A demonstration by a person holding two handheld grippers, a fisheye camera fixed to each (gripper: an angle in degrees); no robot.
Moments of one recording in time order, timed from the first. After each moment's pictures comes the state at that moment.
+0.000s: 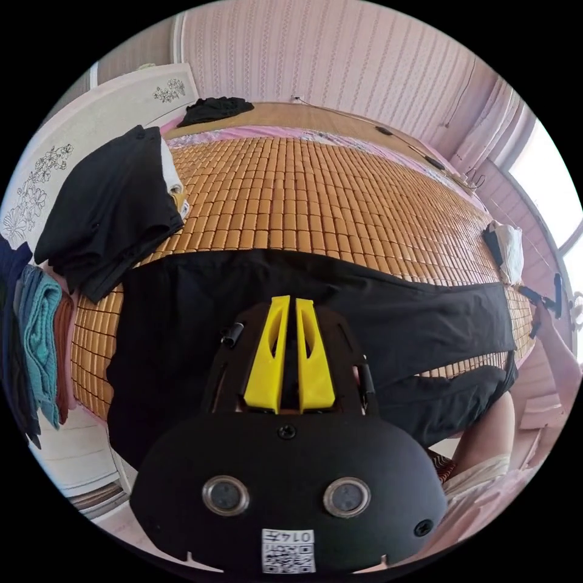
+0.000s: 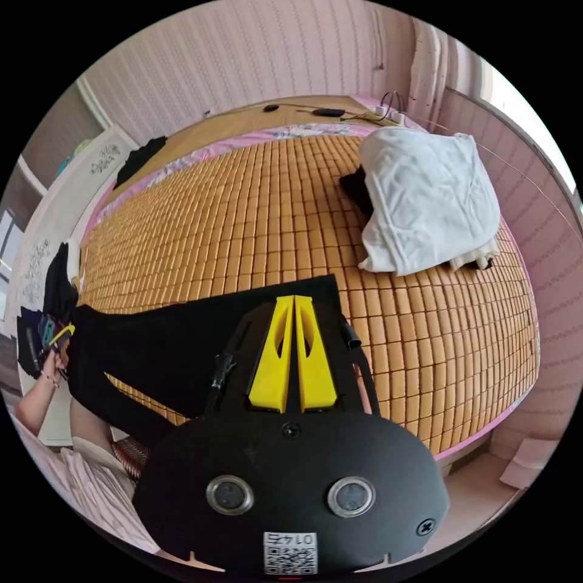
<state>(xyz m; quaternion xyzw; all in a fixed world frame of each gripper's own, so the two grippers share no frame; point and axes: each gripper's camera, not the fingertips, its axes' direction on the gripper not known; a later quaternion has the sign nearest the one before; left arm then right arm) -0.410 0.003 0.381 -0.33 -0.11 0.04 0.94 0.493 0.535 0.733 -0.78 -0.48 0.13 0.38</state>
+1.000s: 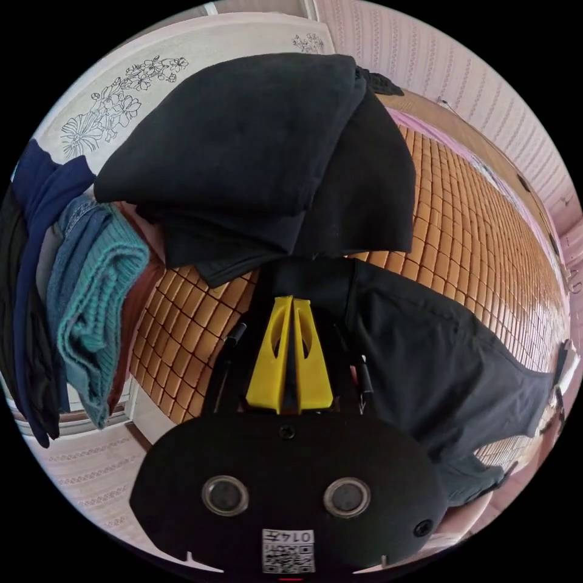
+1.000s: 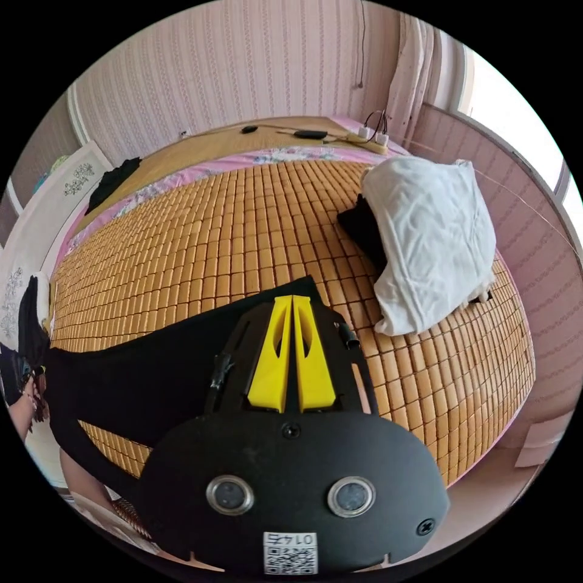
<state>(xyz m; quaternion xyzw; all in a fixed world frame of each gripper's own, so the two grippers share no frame) -0.538 0.011 0.380 -0.35 -0.29 -0.08 0.88 0.459 0.506 0.725 -0.75 -0.41 0.17 0.49</state>
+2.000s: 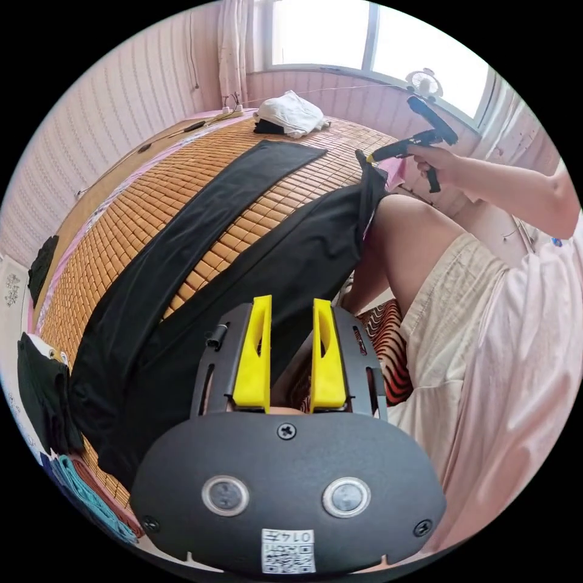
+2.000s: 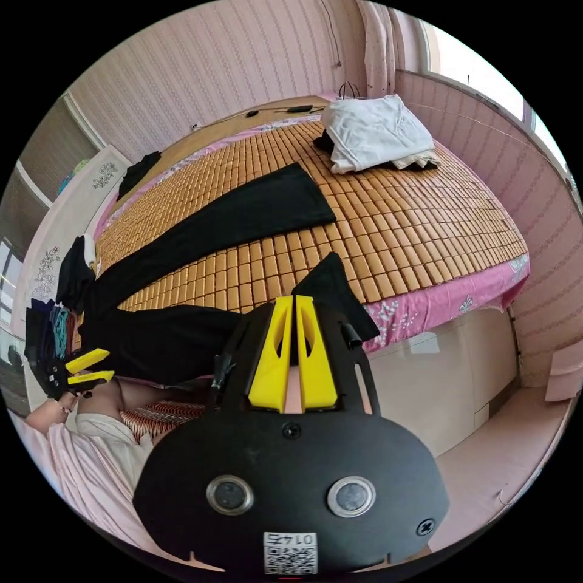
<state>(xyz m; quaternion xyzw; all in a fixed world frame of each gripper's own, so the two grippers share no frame) -0.180 0.163 0.306 -0.37 0.19 0.41 0.81 0.723 0.408 0.486 -0.78 -0.39 0.21 0.43</state>
